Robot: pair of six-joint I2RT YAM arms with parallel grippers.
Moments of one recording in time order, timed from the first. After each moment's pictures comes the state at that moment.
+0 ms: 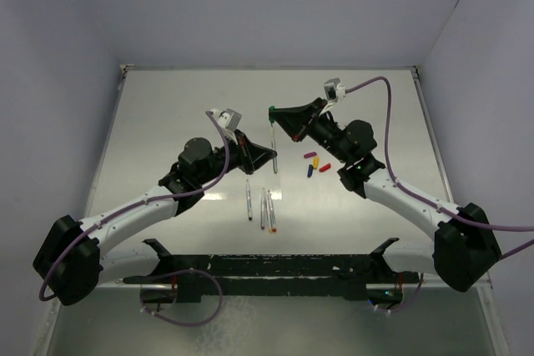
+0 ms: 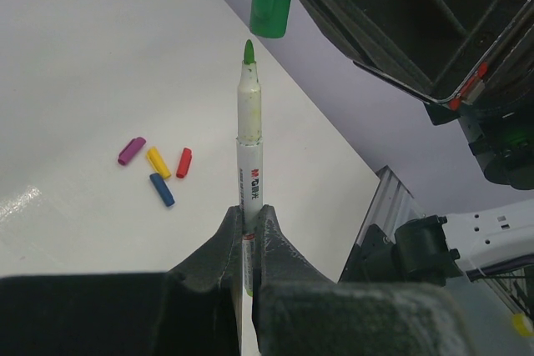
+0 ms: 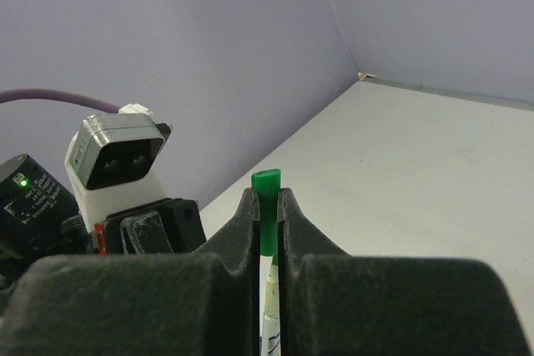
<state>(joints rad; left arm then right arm) -0.70 1.15 0.63 0.48 0.28 -0.62 0.60 1.26 0.78 0.75 -0.27 0.56</state>
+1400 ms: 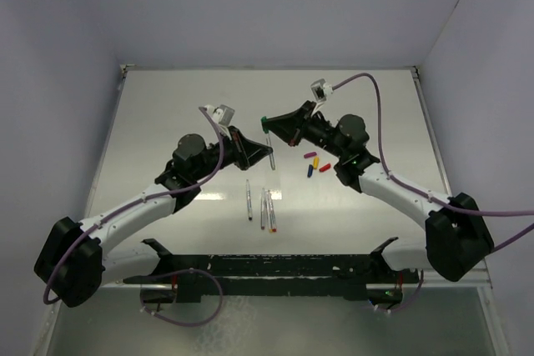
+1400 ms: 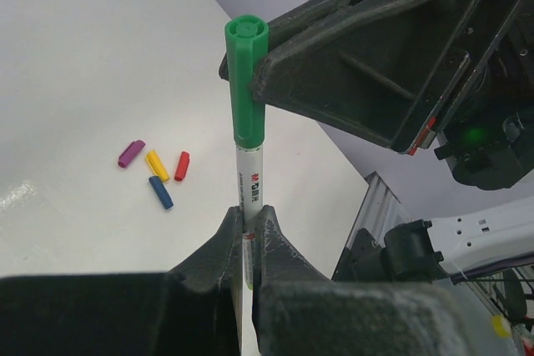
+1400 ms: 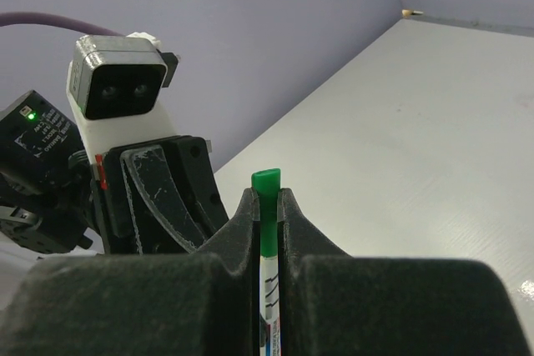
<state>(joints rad) -0.63 1.14 0.63 0.51 0.35 -0.66 0.59 1.32 0.79 0.71 -0.45 0.61</state>
